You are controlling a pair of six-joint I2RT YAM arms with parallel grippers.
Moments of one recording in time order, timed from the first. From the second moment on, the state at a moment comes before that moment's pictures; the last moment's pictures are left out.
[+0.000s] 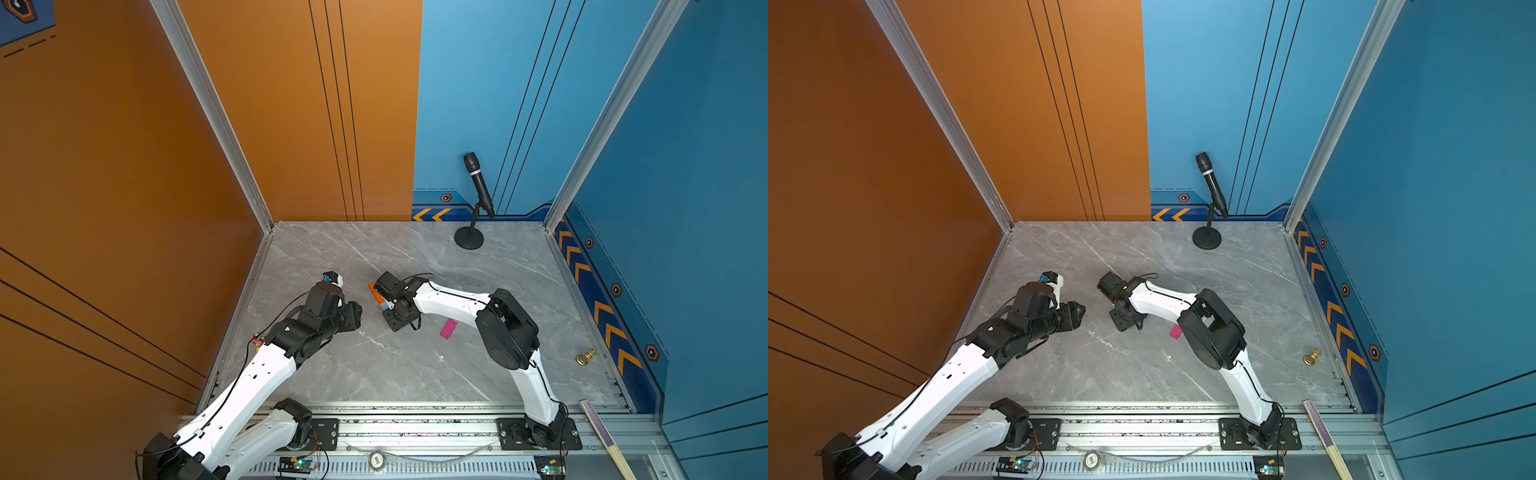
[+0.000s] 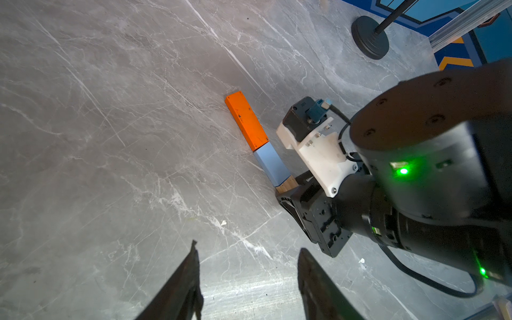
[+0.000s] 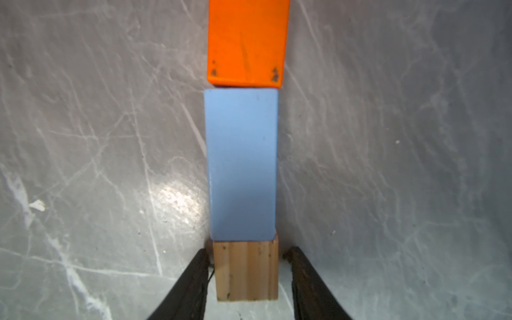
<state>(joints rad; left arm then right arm) -0.46 0.95 0.77 -0.59 -0.04 -0.54 0.88 2.17 1.65 -0.78 0.07 0.29</state>
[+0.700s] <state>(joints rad) -0.45 0.95 0.77 -0.59 -0.04 -0.54 0.87 2.13 1.65 -0.78 0.07 0.29</state>
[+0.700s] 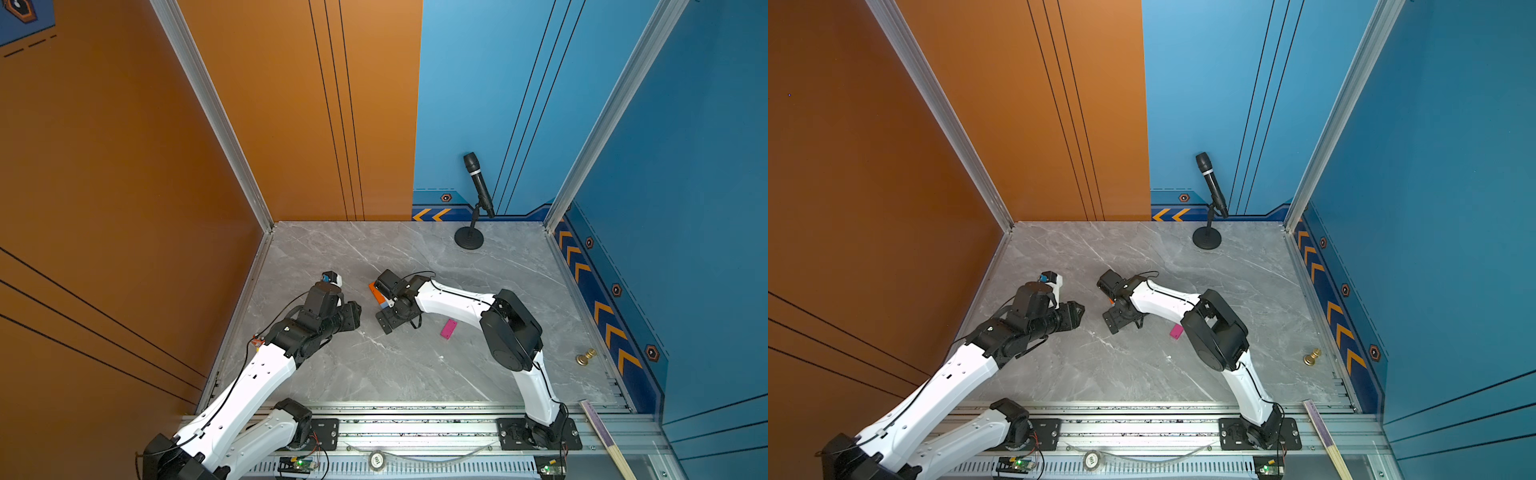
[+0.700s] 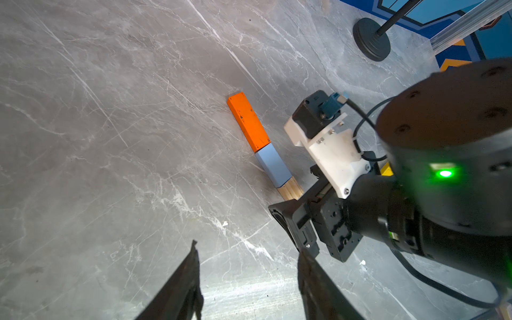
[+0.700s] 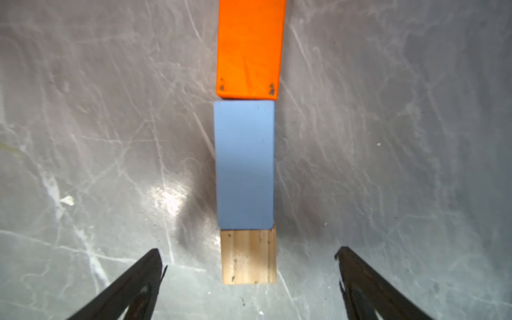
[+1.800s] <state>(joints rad) -0.89 1.66 1.34 -0.66 -0.02 -0.42 0.43 1.12 1.03 -0.58 -0.01 0.51</state>
